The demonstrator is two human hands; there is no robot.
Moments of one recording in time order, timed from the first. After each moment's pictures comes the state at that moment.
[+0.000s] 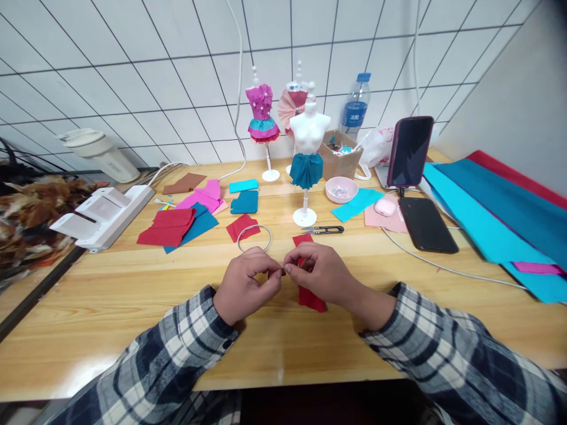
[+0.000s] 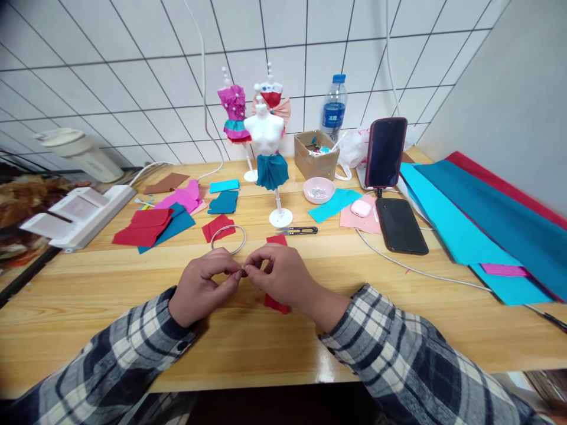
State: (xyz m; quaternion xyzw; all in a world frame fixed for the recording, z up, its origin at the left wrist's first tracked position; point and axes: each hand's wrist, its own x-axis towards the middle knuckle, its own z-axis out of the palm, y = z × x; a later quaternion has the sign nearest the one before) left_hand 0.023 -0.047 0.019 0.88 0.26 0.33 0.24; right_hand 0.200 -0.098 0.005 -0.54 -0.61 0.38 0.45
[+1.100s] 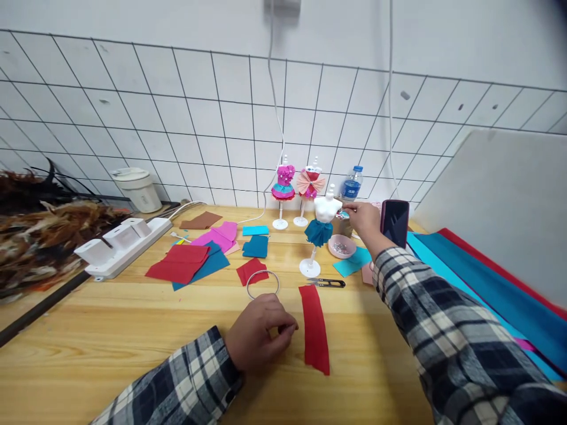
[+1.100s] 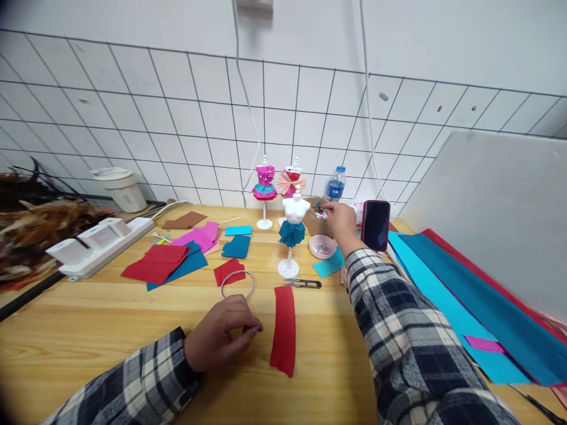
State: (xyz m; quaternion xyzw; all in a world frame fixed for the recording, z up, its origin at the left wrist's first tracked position) left_hand 0.014 -0.037 0.006 0.91 0.15 0.32 0.21; right_hand 0.359 0.075 0.063 -0.76 -0.50 -0.06 0.42
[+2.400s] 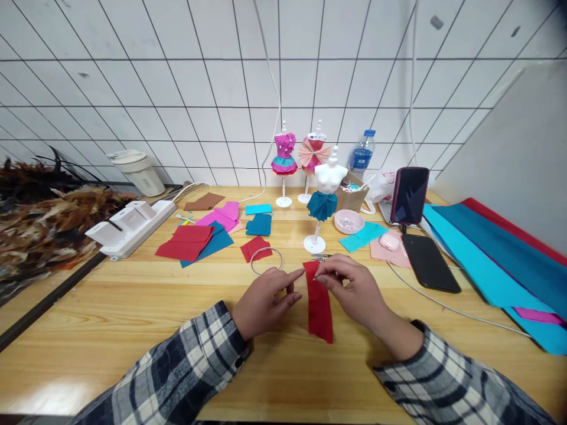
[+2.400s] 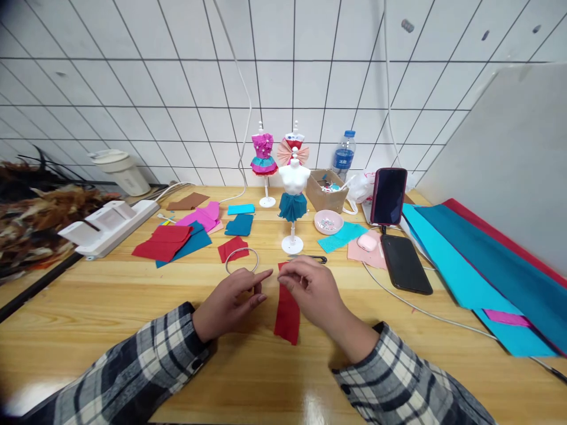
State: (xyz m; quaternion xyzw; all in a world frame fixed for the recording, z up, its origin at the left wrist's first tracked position) left_hand 0.017 -0.034 -0.004 0.90 0.23 0.28 0.24; right_hand 0.232 -0.098 0.015 -0.55 -0.68 0.18 0.45
